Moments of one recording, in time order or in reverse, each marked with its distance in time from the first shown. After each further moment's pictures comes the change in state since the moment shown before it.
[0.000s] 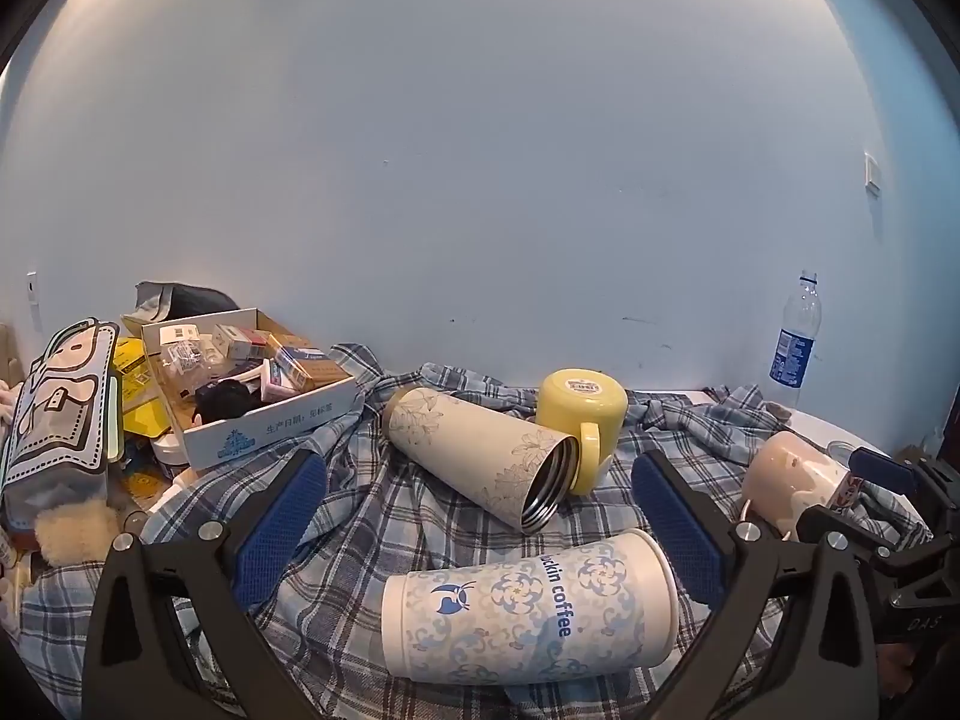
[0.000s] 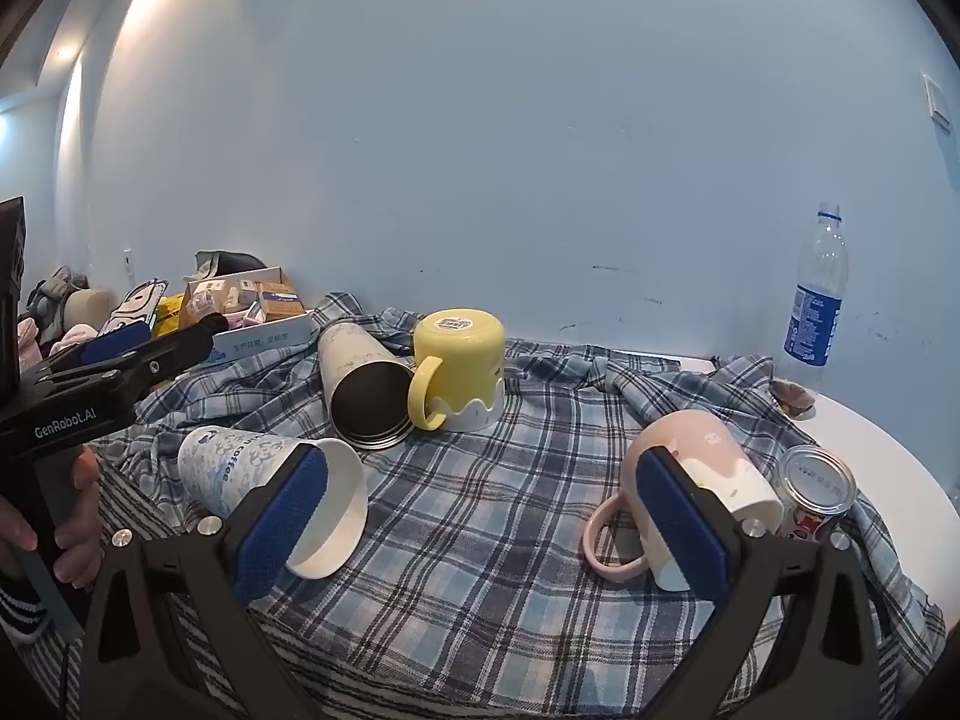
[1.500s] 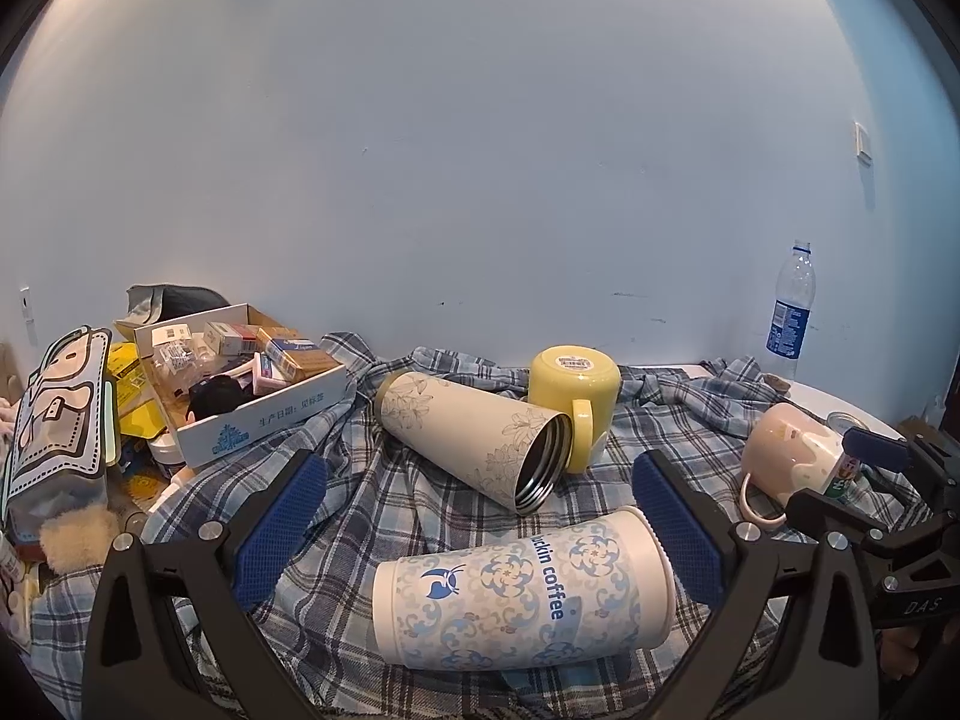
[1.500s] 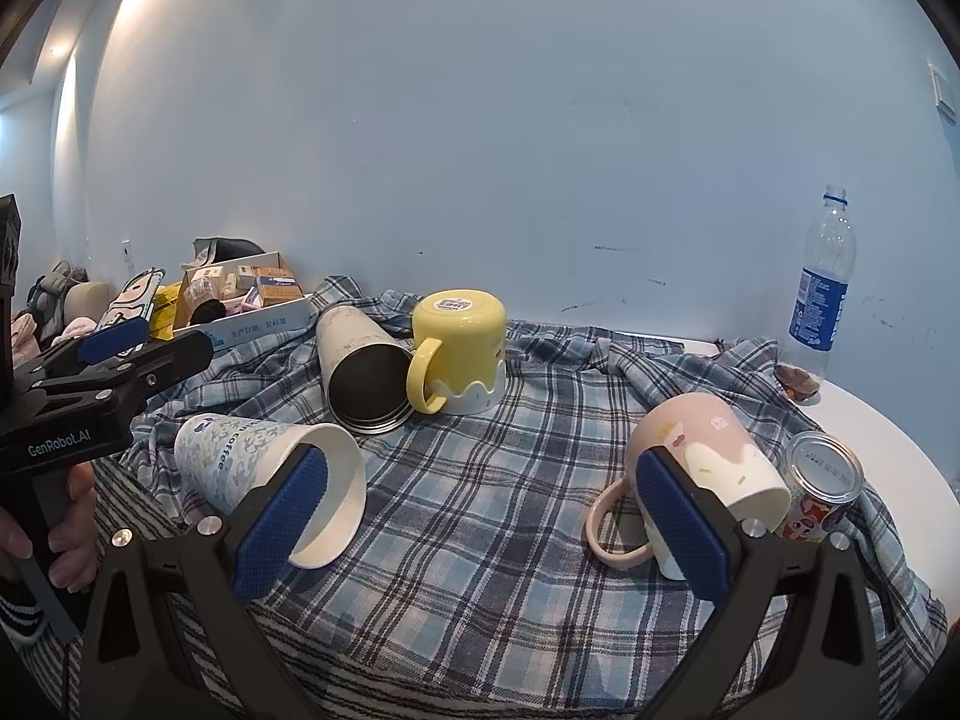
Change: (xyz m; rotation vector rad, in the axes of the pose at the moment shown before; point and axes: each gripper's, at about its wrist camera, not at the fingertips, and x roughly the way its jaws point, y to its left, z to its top) left arm 0.001 -0.008 -0.006 0.048 0.037 -0.011; right arm 0.008 0.001 -0.002 0.007 0.044 0.003
